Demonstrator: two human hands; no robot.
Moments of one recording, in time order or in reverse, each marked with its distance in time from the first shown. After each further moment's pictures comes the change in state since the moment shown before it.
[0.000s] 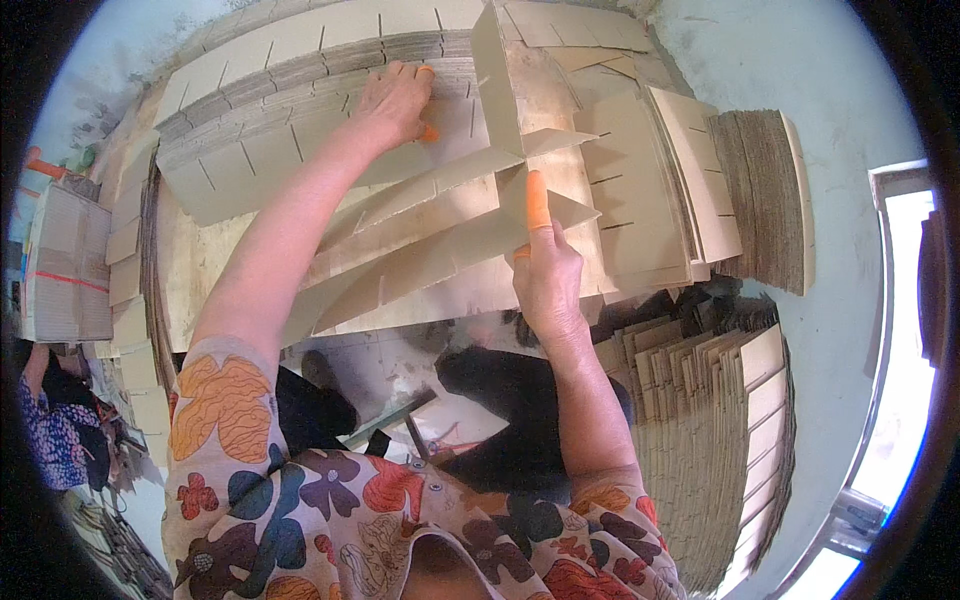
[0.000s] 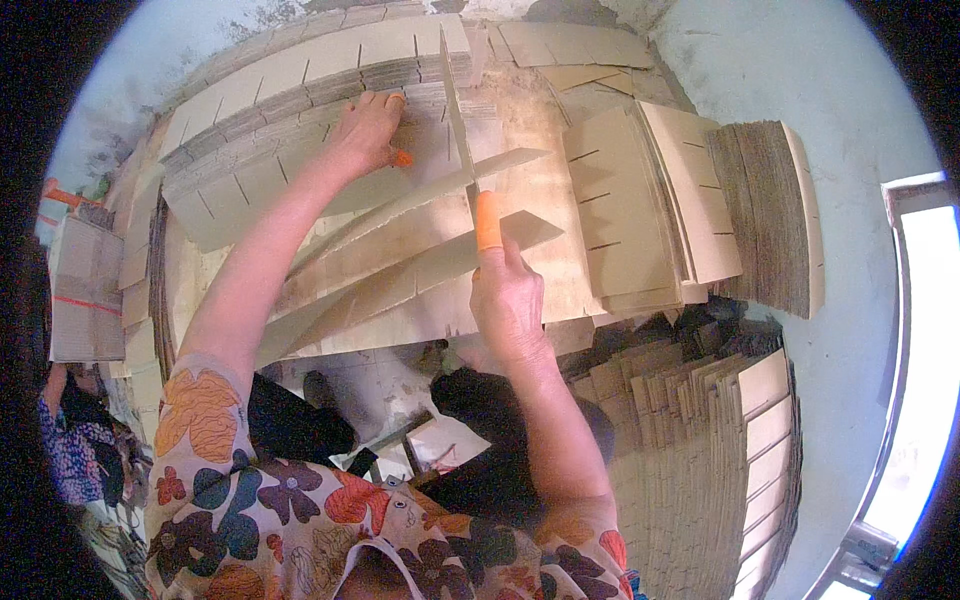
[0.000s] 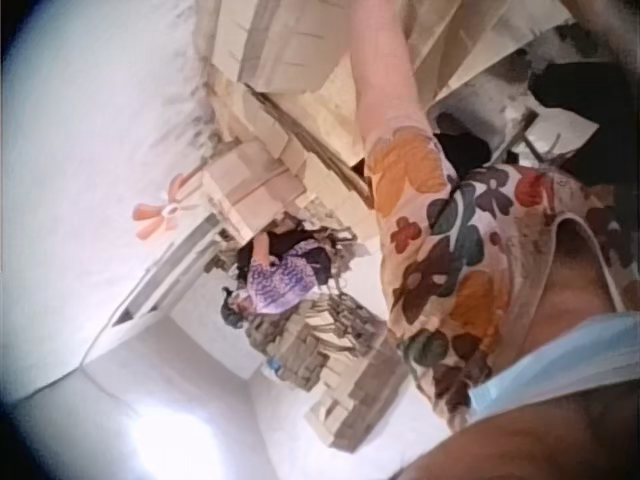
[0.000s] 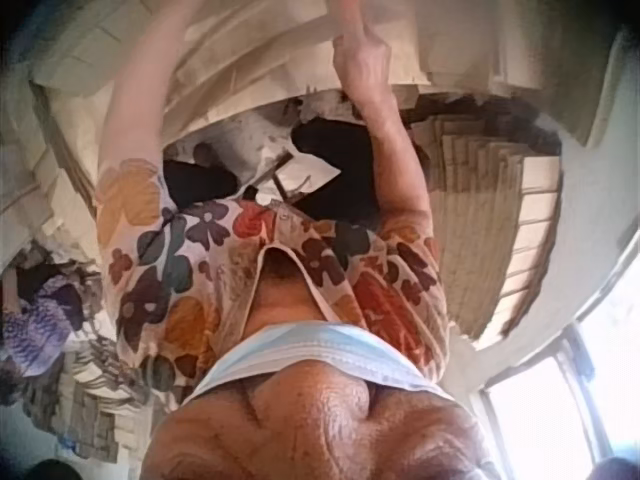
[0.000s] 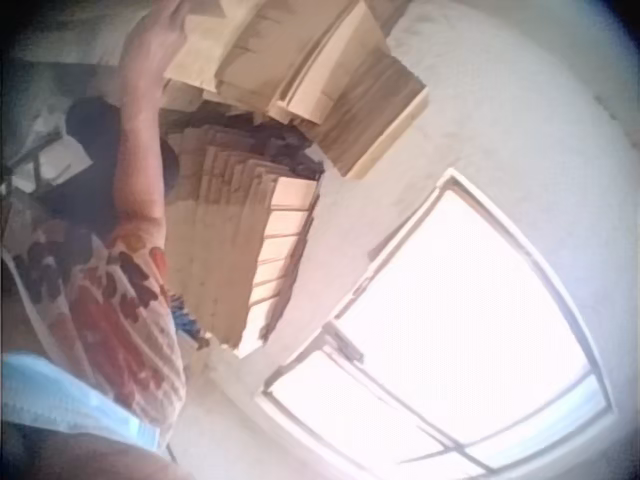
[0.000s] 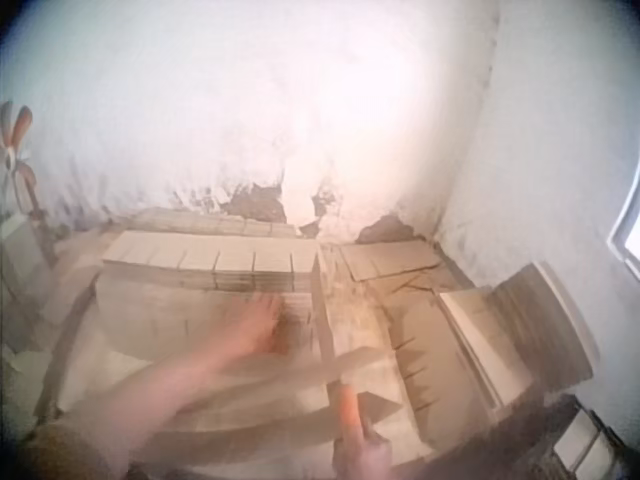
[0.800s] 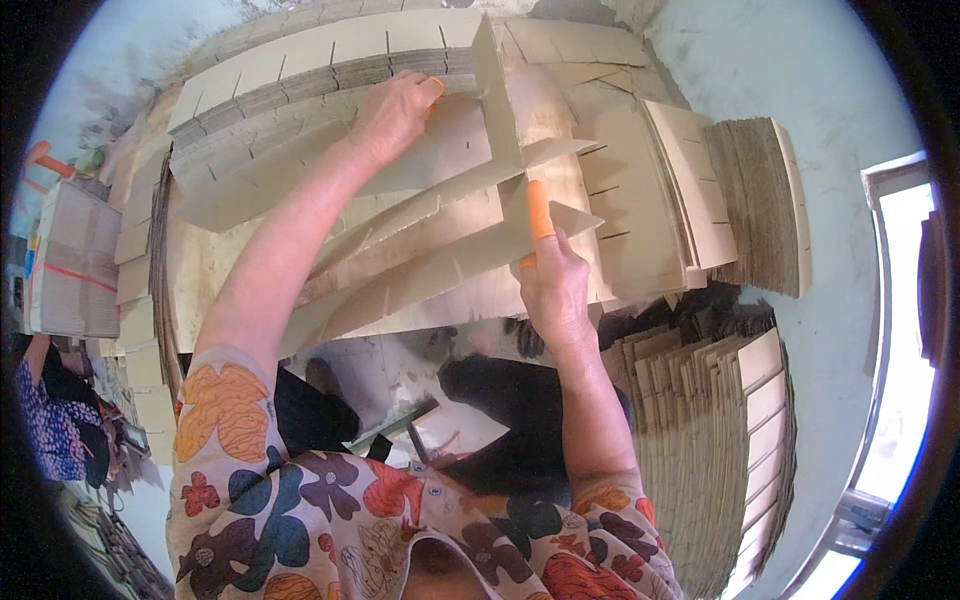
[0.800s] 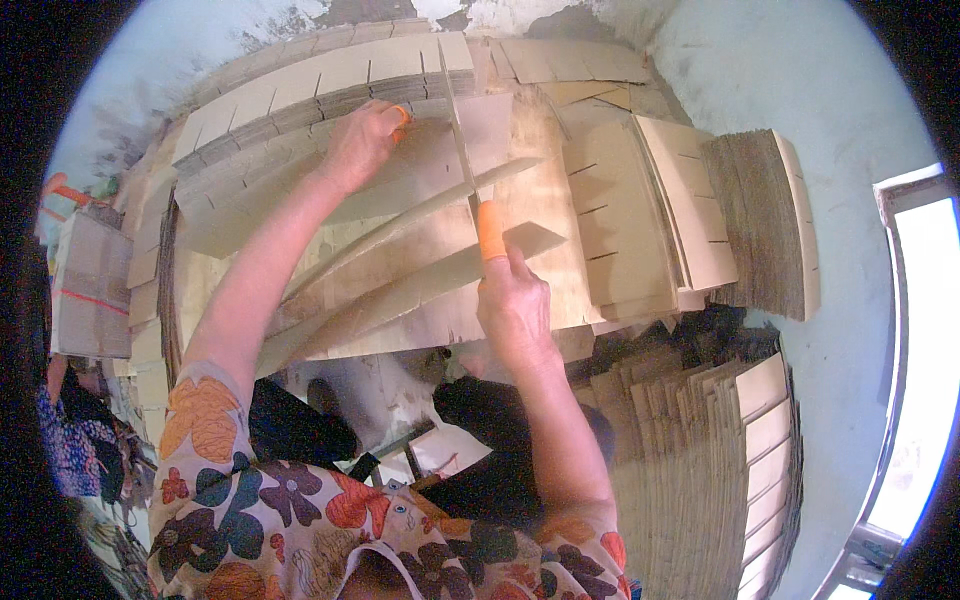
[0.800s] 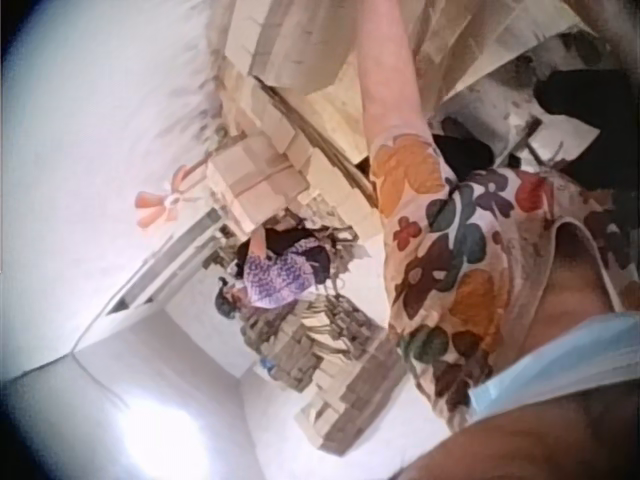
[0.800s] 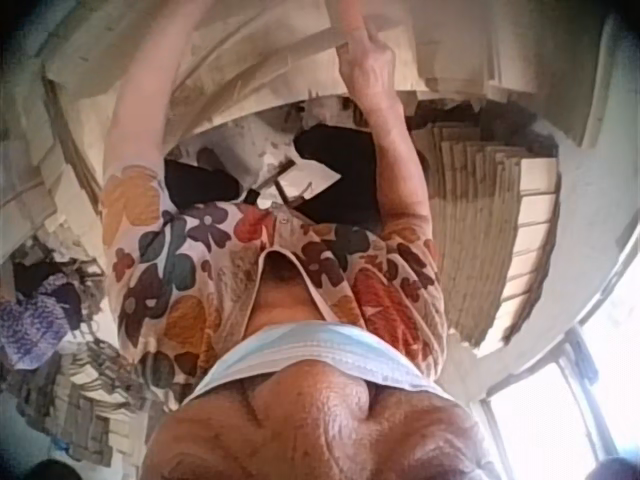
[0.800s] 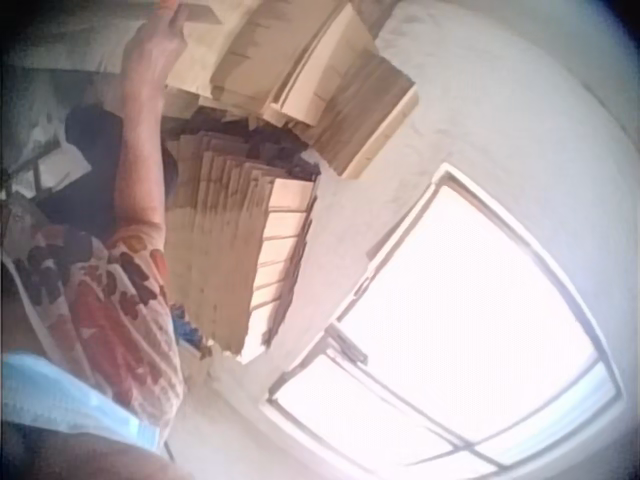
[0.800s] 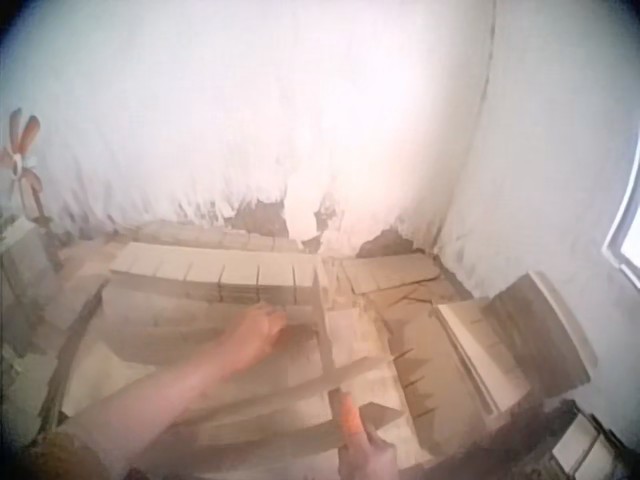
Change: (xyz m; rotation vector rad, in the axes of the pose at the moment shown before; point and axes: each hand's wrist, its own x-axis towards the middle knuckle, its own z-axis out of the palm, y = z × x) left_hand -0.008 -0.005 -0.017 -0.208 0.311 0.159; right_hand -0.001 -0.006 -0.016 0.004 0.022 -0.064
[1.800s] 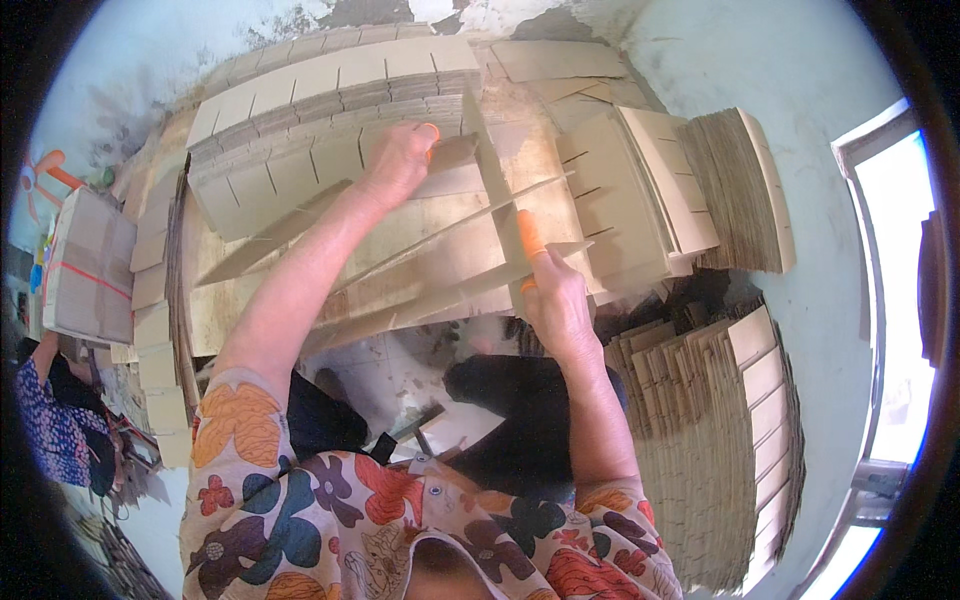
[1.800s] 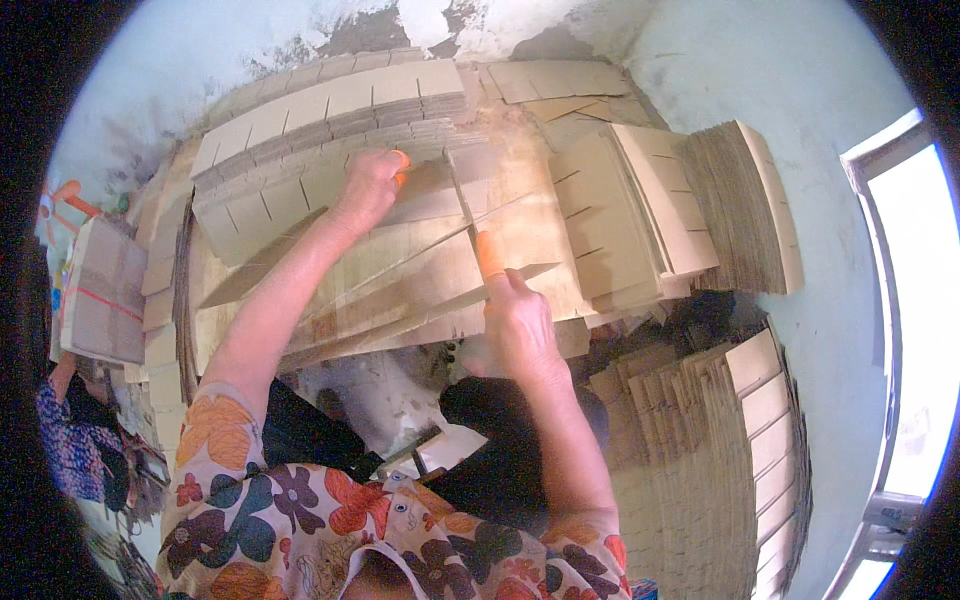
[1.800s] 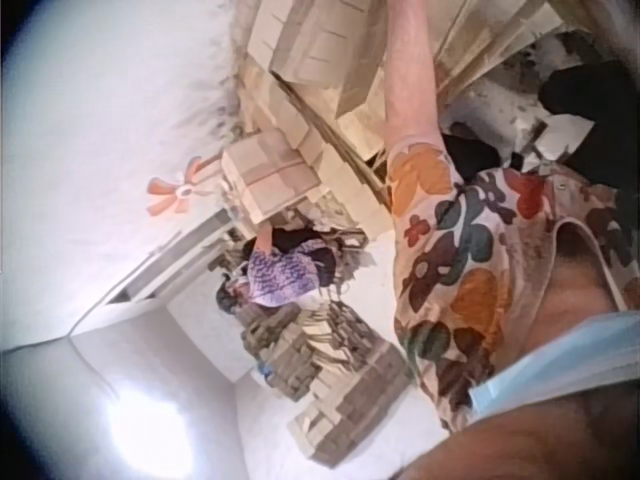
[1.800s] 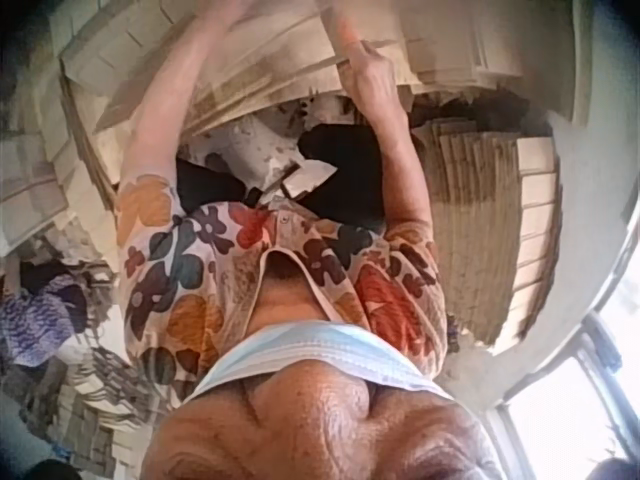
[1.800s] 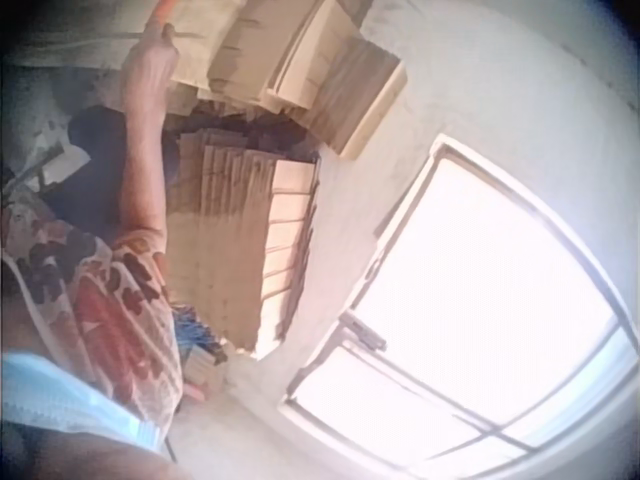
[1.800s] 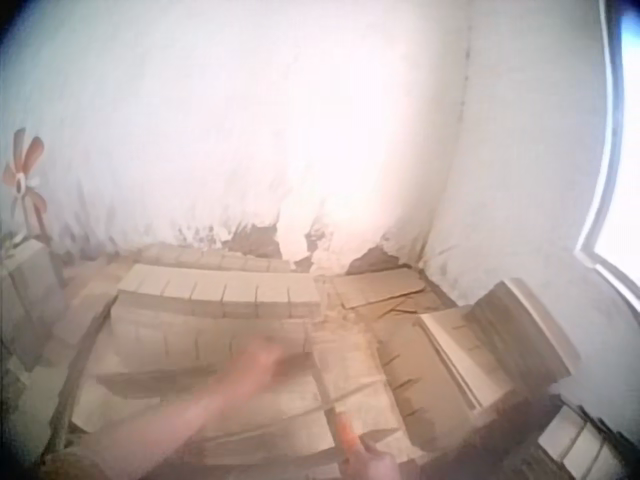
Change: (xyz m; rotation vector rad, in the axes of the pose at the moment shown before) left_hand -0.035 0.037 -0.016 -0.162 0.061 -0.025; right_hand -0.029 -0.027 -0.044 0.029 -0.132 0.021
